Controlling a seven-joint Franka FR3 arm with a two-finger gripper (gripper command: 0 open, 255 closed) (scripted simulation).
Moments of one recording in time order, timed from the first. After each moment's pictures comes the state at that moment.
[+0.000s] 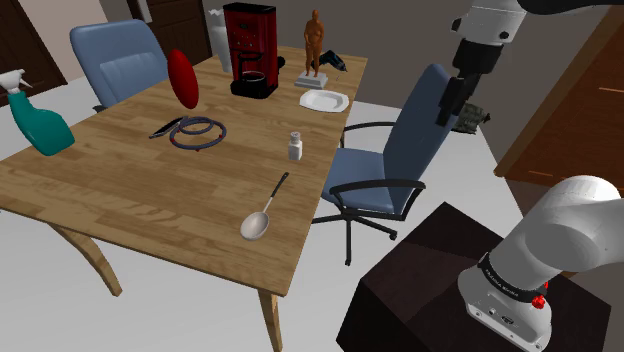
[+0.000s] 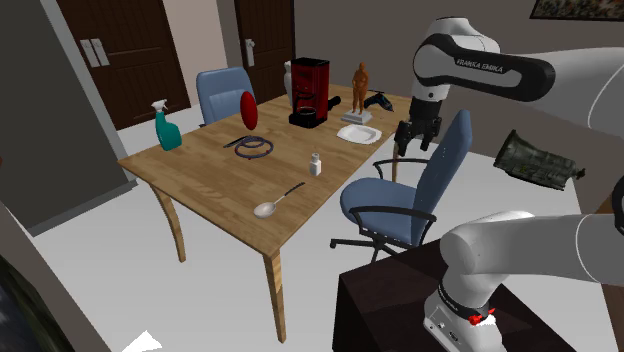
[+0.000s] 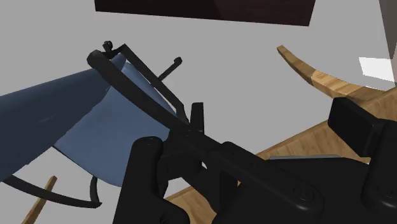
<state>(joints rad) -0.02 -0.82 0.01 -2.40 0.07 1.56 -0.13</state>
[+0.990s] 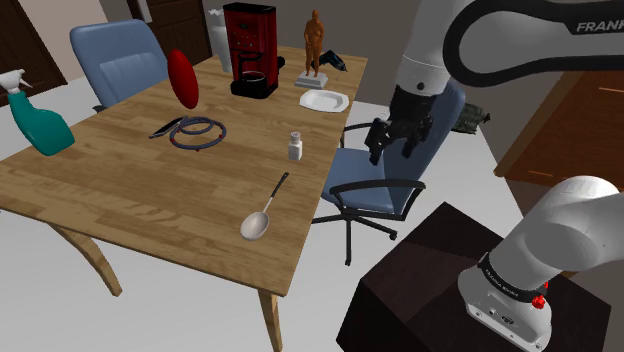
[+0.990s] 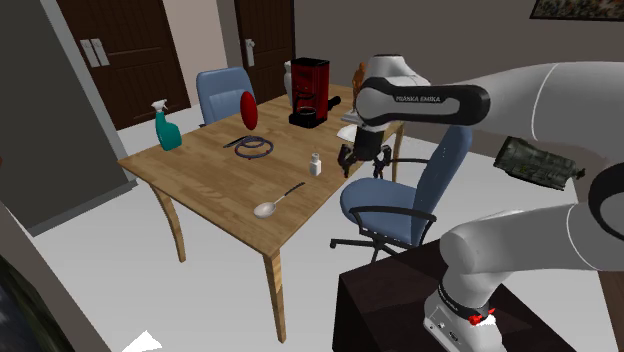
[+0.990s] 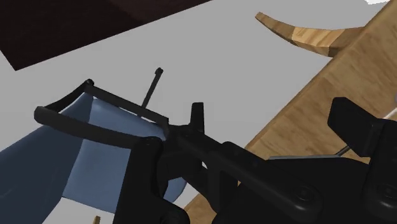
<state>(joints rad) -0.03 -0.71 0.36 -2.49 0.32 1.83 0.44</state>
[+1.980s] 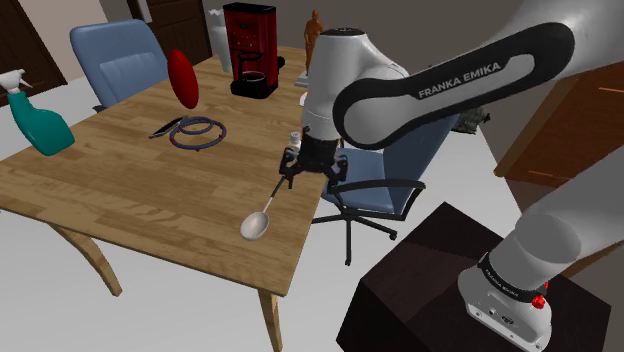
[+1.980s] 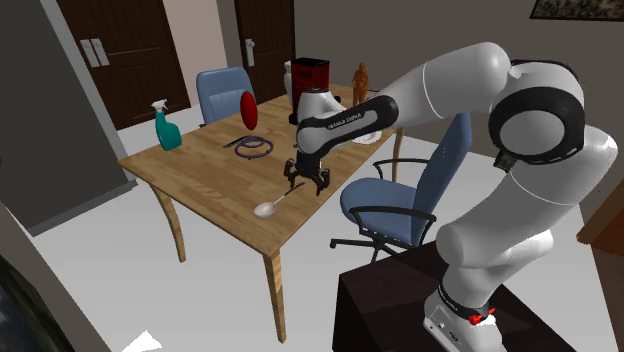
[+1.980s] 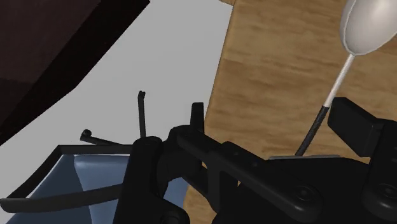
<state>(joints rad) -0.22 -0.16 0.81 -2.25 0.20 2.23 1.18</state>
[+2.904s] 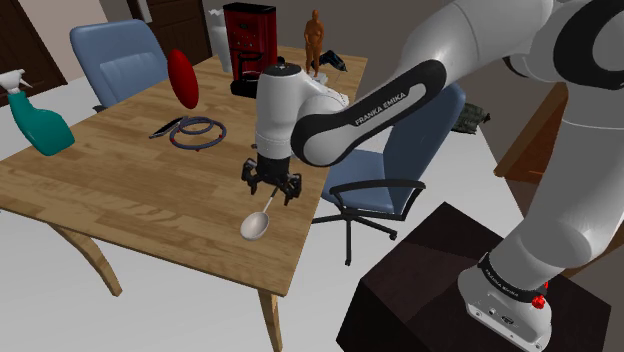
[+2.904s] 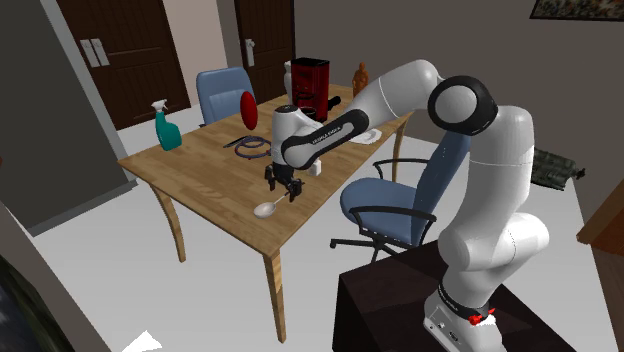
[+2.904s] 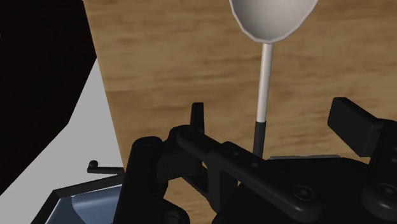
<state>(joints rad) -0.11 0.36 0.77 -1.96 -0.30 2.32 1.79</state>
